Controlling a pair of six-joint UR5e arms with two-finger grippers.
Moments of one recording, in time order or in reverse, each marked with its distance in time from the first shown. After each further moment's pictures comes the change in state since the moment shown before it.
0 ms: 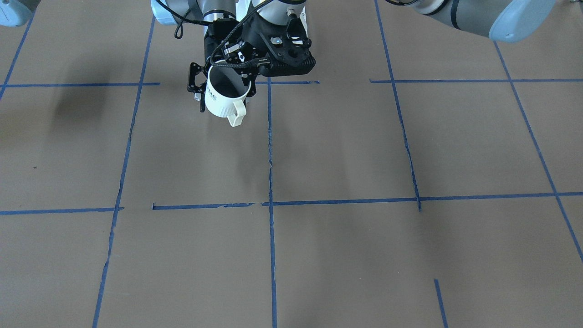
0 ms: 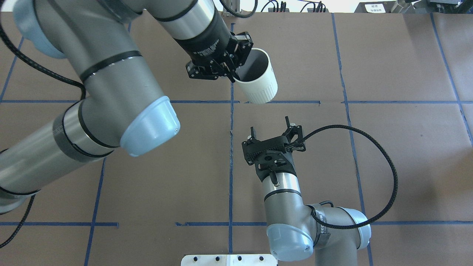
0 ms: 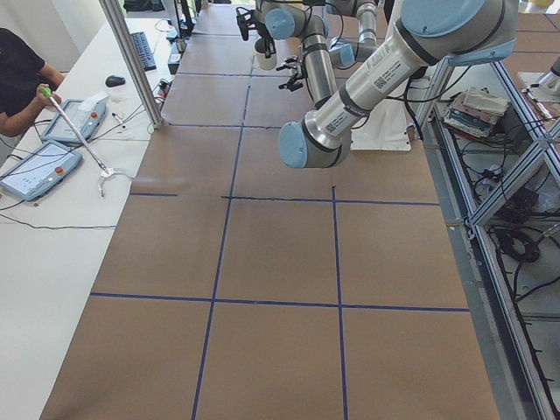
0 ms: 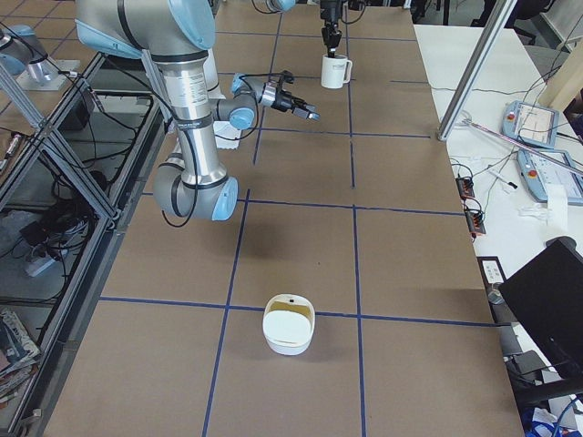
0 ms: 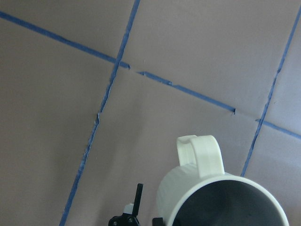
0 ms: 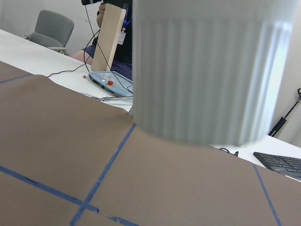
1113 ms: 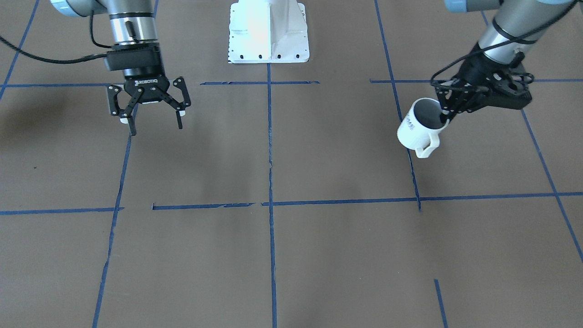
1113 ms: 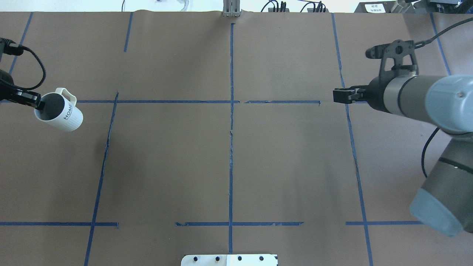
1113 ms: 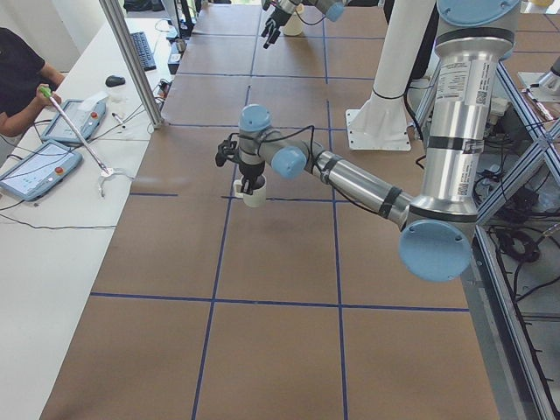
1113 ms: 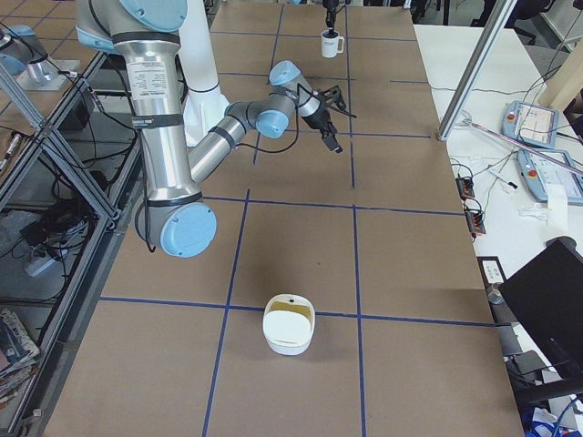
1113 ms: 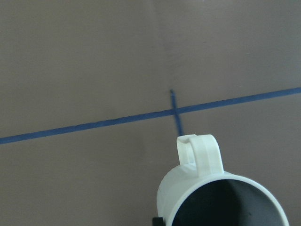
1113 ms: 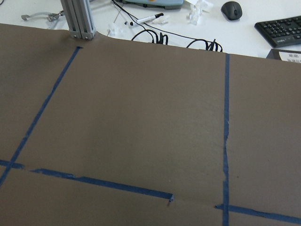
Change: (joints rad) left arm -0.280 0.910 -0.022 -0.437 -0.019 1.006; right arm 0.606 -0.300 0.282 -0.002 1.087 -0.052
